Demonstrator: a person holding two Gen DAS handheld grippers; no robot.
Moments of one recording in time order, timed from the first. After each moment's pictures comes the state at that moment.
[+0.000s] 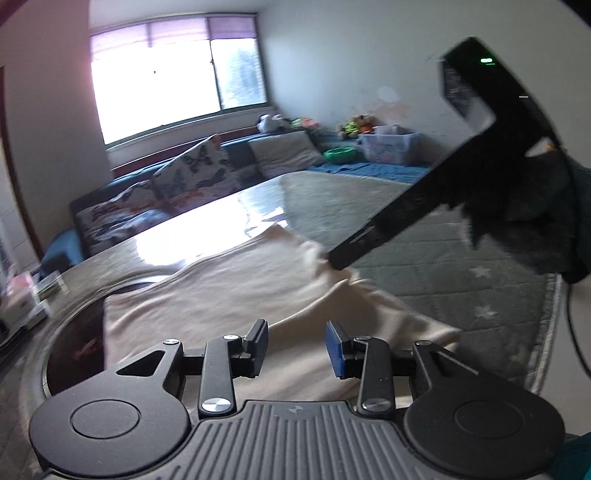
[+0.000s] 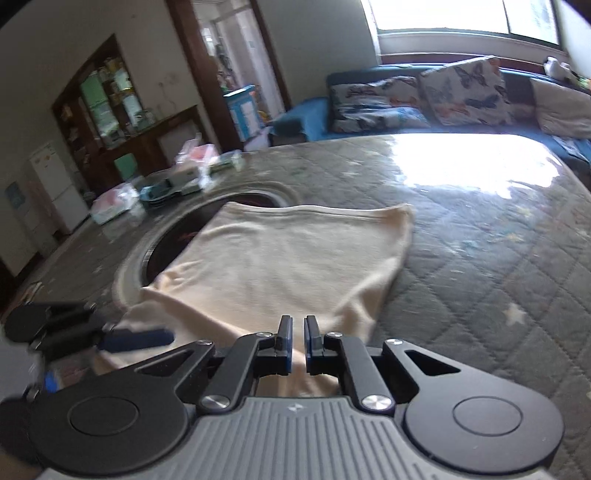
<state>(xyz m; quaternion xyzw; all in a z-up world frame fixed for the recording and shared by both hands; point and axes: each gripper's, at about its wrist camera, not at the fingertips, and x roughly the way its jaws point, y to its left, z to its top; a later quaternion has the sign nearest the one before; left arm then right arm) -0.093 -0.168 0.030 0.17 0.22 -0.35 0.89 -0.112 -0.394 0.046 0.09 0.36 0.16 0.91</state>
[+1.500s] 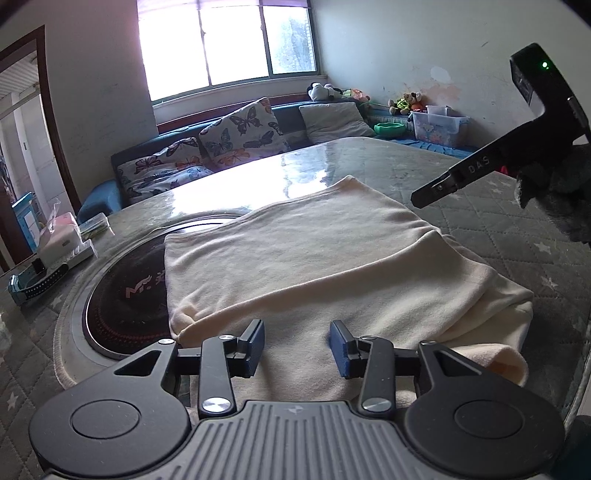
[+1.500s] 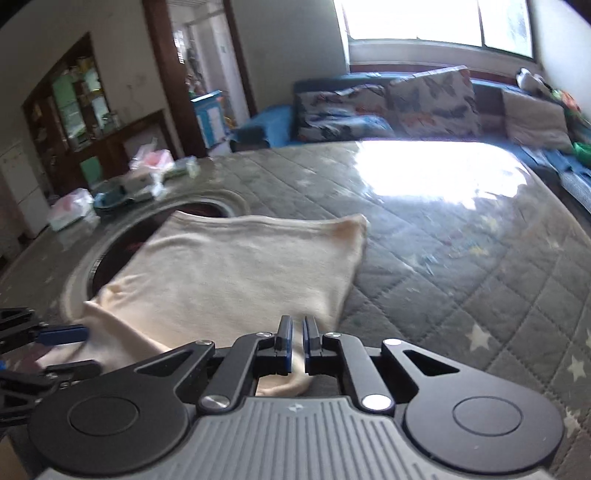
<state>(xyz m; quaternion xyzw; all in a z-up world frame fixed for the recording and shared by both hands) -0.071 -0.126 0.018 0.16 0.27 -0.29 0.91 -0.090 -0.410 0.034 0.06 0.36 0.10 0.93</state>
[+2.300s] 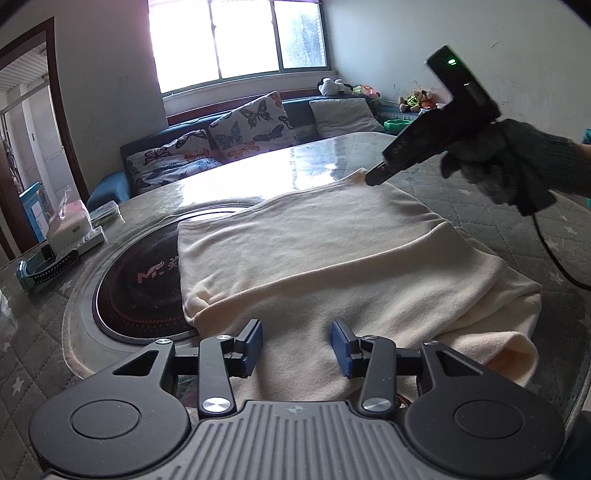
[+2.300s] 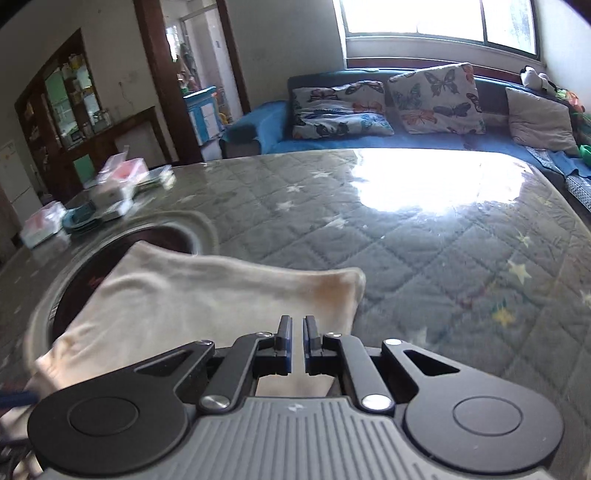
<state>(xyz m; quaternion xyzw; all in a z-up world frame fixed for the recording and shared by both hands) -0.071 -0.116 0.015 0.15 0.28 -0.27 0.91 0.012 -0.421 0.019 0.06 0.37 0.08 0.92</state>
